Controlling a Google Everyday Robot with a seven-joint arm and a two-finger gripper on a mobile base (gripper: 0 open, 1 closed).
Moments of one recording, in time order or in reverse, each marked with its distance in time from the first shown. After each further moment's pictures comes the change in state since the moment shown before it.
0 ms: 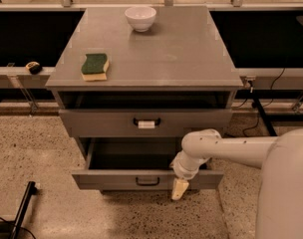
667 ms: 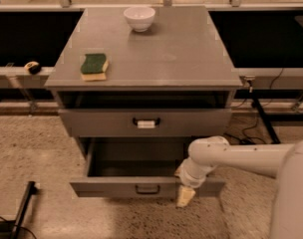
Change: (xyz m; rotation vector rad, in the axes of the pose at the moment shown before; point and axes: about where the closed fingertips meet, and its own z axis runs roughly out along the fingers) arm 0.011 0.030 -0.002 -0.021 -0.009 0.026
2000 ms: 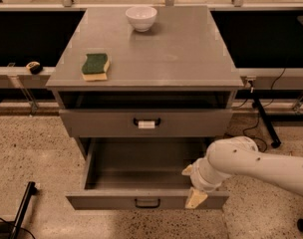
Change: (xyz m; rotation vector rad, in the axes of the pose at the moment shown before) arm -0.005 0.049 -0.101 0.120 -0.014 -0.022
